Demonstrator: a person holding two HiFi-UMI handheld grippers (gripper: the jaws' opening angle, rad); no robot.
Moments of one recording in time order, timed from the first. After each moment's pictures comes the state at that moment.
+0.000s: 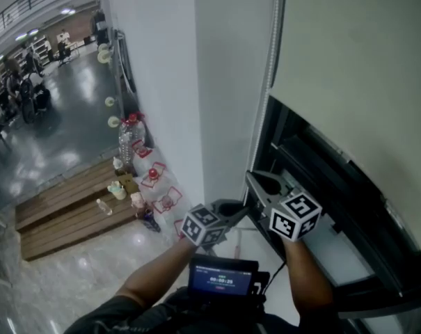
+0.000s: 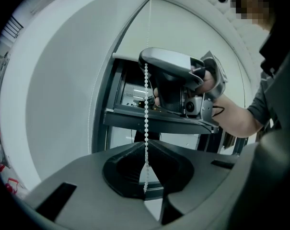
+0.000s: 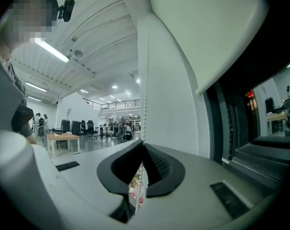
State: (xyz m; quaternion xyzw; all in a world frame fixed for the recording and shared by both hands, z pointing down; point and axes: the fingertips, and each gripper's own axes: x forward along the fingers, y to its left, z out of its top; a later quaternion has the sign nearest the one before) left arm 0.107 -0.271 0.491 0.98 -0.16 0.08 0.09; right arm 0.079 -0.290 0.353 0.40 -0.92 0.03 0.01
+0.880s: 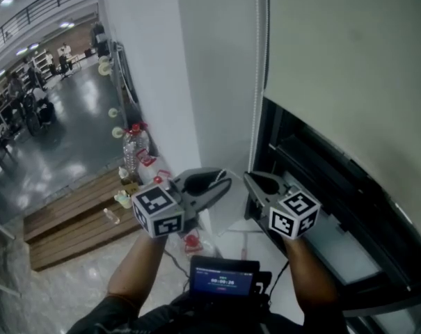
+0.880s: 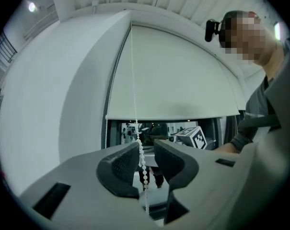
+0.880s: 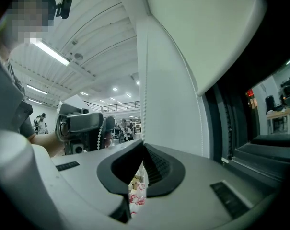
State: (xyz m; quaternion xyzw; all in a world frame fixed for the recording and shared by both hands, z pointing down) left arm 0.035 -0.249 0.306 0.99 -0.16 -0.01 -0.02; right arm 0.078 -0.285 0.347 0.40 -0.92 0.03 0.00
